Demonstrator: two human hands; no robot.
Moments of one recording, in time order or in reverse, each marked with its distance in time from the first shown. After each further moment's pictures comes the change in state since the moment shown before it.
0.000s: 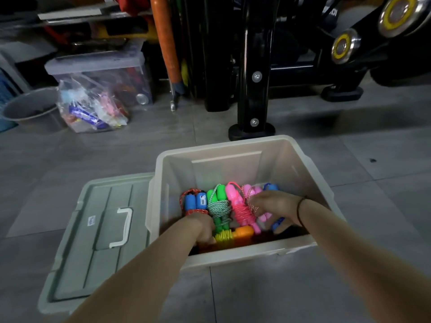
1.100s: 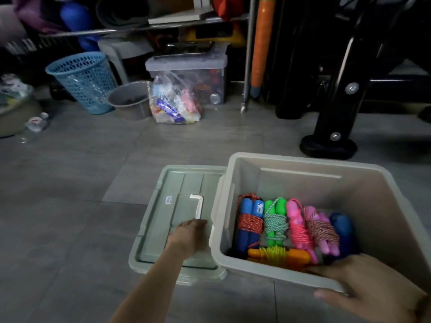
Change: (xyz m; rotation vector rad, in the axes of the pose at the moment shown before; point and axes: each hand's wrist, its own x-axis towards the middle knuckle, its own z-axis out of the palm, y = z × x) left_hand -0.002 -0.210 0.129 -0.531 0.472 -0.346; right_hand -0.044 0.008 0.062 -0.825 0.215 -0.881
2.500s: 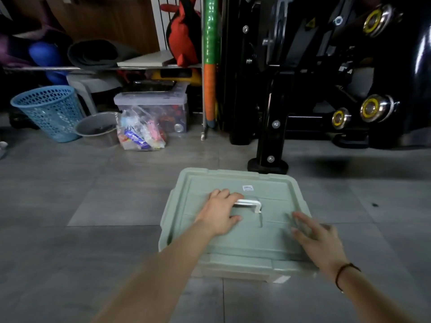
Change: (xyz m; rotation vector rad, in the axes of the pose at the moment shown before) left_hand -0.097 0.234 -0.087 0.051 0.312 0.711; right_hand -0.065 0.008 -0.069 0.519 0.268 0.963
